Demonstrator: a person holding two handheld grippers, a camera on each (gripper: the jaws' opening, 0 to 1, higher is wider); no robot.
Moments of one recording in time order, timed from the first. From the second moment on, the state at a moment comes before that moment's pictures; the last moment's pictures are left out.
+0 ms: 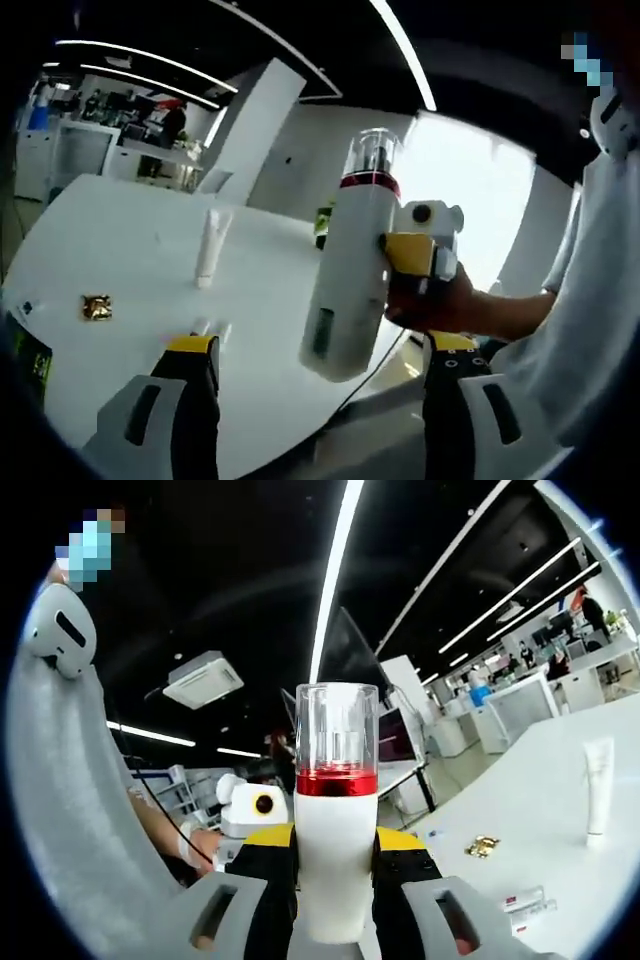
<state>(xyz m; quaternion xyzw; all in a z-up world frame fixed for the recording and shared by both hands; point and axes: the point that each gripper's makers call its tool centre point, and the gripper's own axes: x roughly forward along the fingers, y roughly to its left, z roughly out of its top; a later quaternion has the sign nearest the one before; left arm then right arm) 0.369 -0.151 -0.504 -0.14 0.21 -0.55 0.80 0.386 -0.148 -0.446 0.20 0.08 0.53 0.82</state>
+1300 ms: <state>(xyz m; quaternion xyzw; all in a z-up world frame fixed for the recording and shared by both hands) 0.354 -0.145 -0.523 -0.02 0.20 -0.51 0.84 0.358 -0.100 -0.473 0.12 0.15 0.56 0.80</state>
